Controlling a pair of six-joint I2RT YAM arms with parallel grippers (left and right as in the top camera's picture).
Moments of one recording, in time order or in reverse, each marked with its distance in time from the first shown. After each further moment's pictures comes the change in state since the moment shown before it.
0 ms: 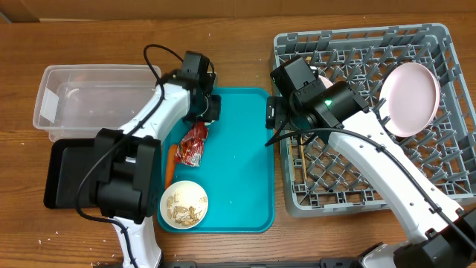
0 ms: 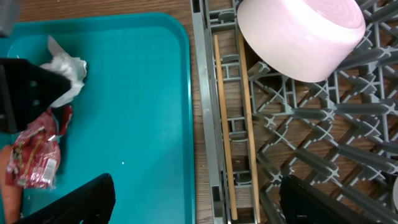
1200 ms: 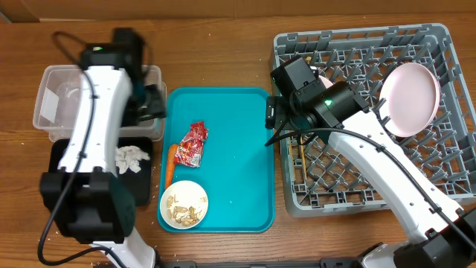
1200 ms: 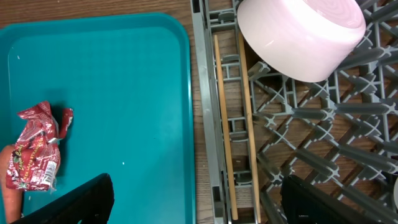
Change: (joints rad) left arm 0.185 -0.174 0.249 -0.623 -0.211 -0.129; right arm 0.000 0.000 0.000 0.002 0.000 0.004
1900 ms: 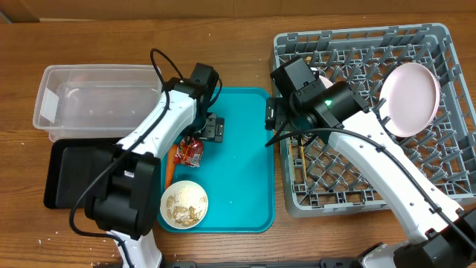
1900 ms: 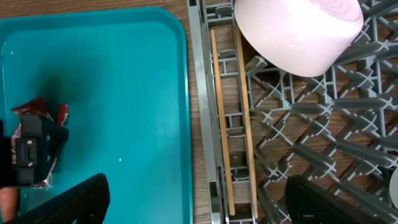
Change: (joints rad) left arm -0.248 0.077 -0.338 0.413 -0.045 0.028; right arm -0.001 0.000 0.000 -0.019 0.000 0.000
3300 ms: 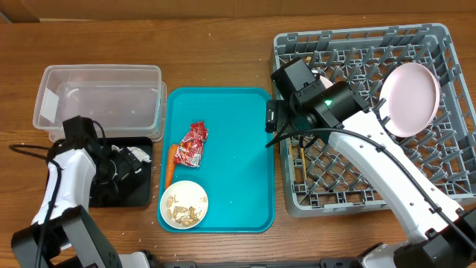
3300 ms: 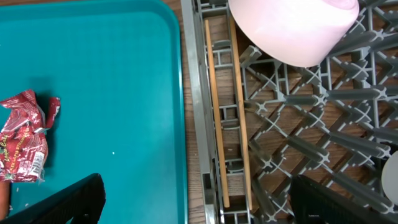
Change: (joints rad) left arm 0.713 -0.396 -0.515 0.140 0.110 -0.149; right arm 0.000 0.000 0.000 -0.031 0.000 0.000
